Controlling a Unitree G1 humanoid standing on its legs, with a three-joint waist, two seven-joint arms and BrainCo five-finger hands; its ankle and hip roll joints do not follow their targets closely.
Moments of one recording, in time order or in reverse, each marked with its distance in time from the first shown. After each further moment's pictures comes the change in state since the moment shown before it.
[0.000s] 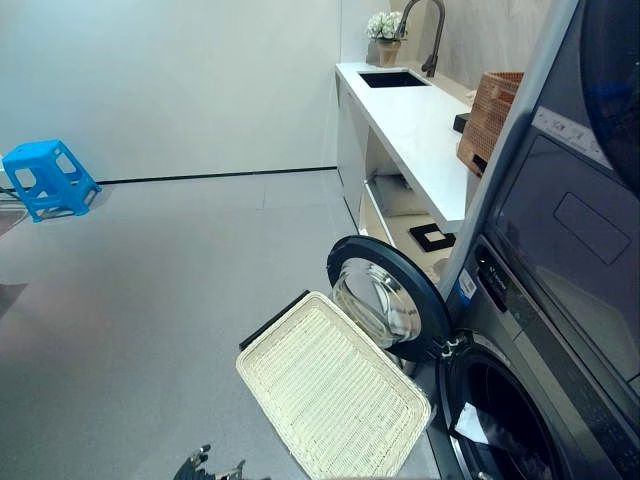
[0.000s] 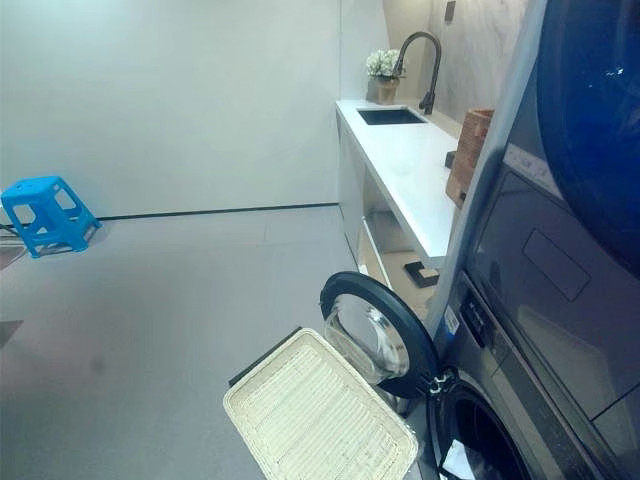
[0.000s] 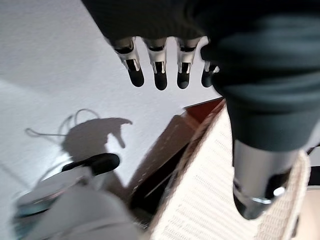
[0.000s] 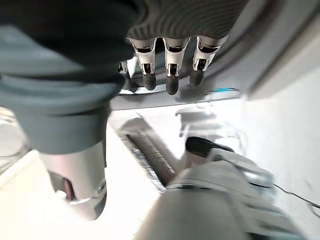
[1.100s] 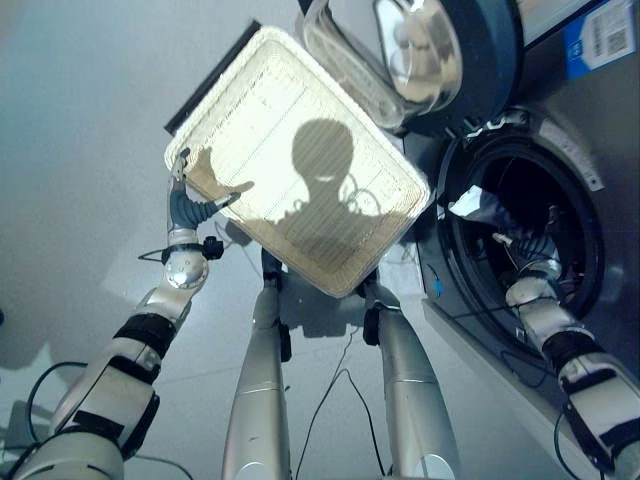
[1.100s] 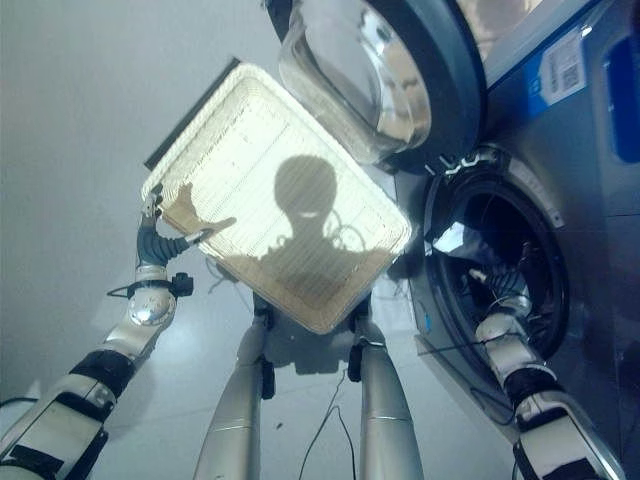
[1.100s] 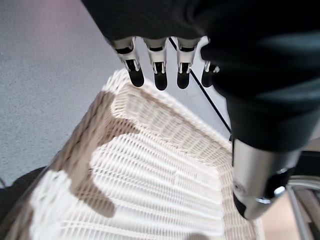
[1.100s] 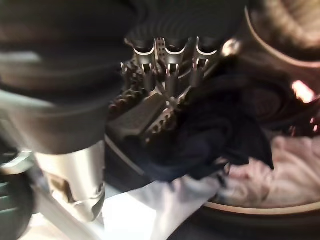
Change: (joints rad) left arm -0.674 0.268 -0.146 -0.474 -0.055 -0.206 0.572; right arm -0.546 -0.294 0.109 -0.486 -0.167 -0.020 -0.813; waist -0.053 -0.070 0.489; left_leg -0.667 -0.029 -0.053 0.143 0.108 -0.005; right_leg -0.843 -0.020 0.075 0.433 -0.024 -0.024
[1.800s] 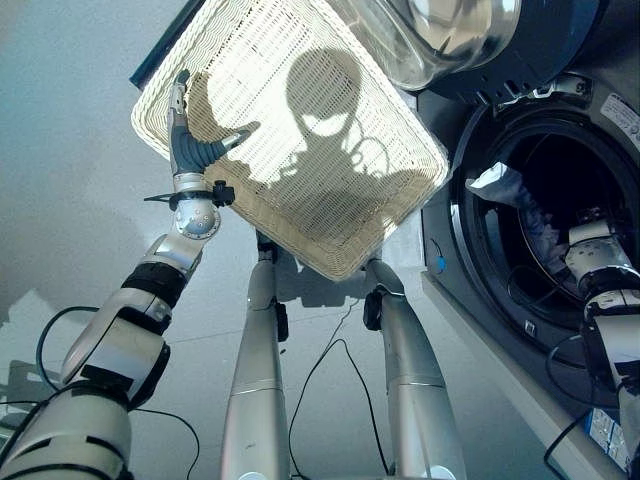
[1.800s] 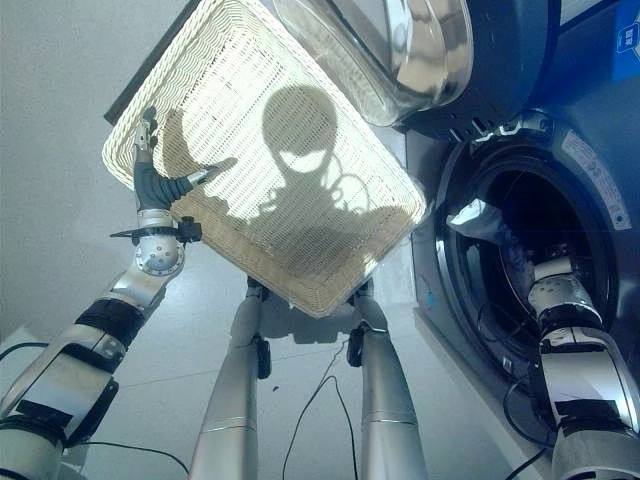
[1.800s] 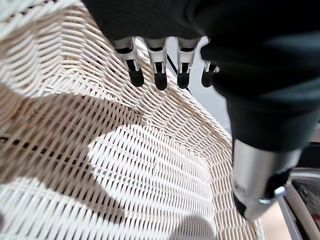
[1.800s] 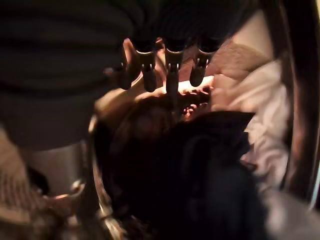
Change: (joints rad) left arm -0.336 0.040 -0.126 0.029 0.030 -0.054 0.110; right arm -0.406 -0.161 -0.192 0.367 0.868 -0.018 0.061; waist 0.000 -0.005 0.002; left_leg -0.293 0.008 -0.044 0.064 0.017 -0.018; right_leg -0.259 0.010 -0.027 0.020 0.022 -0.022
